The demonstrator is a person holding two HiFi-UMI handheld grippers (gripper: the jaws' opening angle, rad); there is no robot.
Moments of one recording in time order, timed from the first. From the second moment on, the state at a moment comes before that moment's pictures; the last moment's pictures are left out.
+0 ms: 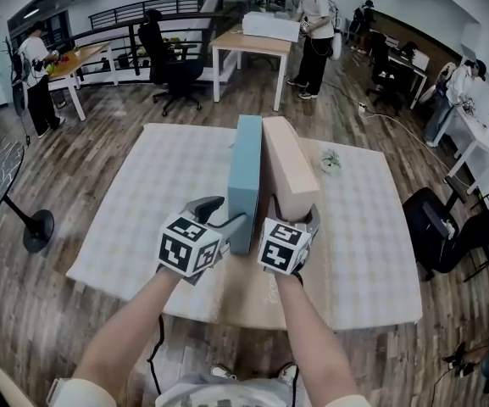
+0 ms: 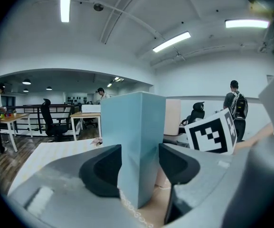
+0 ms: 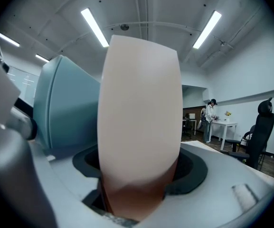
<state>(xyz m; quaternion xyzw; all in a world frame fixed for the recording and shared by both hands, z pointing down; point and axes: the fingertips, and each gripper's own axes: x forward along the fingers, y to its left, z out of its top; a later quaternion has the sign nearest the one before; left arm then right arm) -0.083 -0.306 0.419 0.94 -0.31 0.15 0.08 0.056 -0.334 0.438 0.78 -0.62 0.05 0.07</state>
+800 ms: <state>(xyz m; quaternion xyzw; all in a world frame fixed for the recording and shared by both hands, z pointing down) -0.078 -0.303 0.422 0.94 -0.30 0.16 0.08 0.027 -0.316 0.430 0.68 -0.72 0.11 0.05</state>
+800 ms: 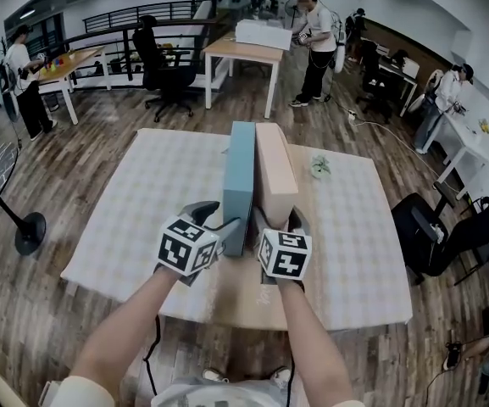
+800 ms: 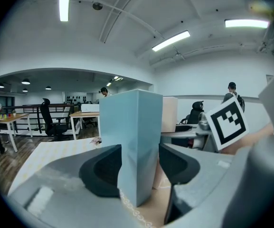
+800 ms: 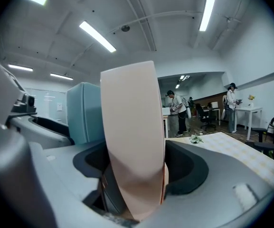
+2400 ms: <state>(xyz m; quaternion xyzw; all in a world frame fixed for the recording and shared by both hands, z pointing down) -0.075 -0.296 0.424 0.93 -0.31 0.18 0.09 0.007 -0.273 0.437 0.56 -0.81 0.11 0.12</state>
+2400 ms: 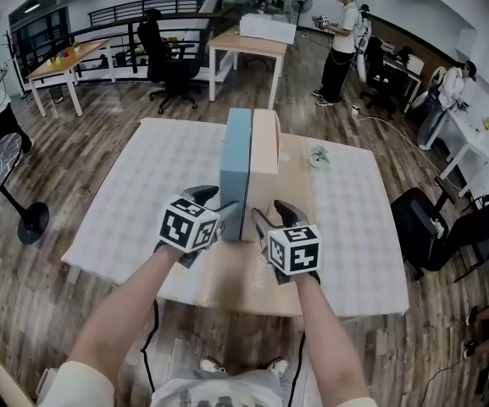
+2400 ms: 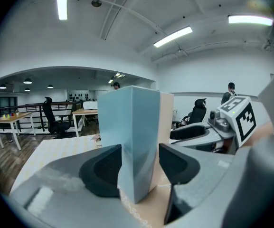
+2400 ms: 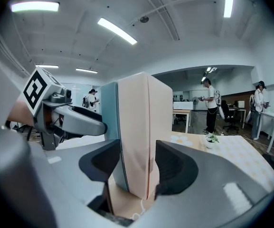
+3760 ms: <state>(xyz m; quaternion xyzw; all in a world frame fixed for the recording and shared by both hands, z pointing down) -0.153 -0.270 0.377 0.90 -0.41 0.13 0.07 0.047 -0.216 0.357 0.64 -0.76 0.09 0.06</state>
